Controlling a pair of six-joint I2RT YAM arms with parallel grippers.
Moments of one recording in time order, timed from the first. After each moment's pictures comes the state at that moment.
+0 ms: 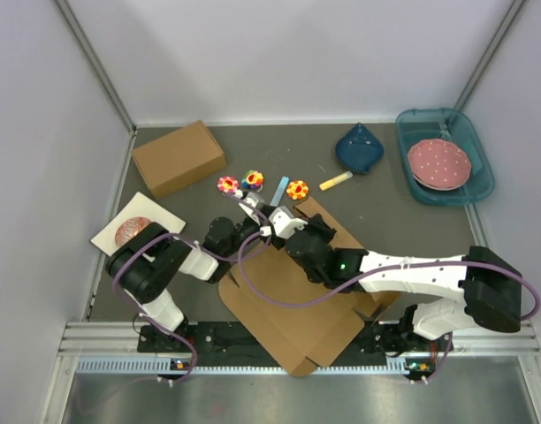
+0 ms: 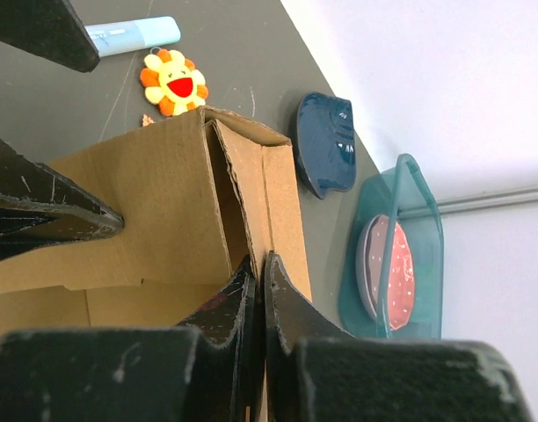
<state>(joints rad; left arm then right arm) -0.63 1.66 0.39 1.32 0.31 -0.26 1.21 1.38 0.81 0.00 0.99 -0.42</state>
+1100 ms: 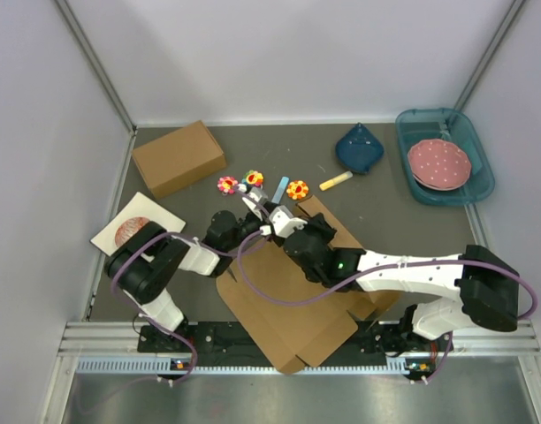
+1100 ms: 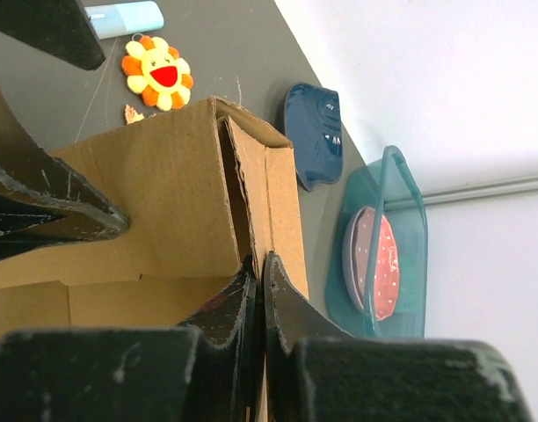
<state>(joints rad) -0.61 1.68 0.46 1.25 0.39 -0.27 1.20 1.40 0.82 -0.01 1.03 -0.44</state>
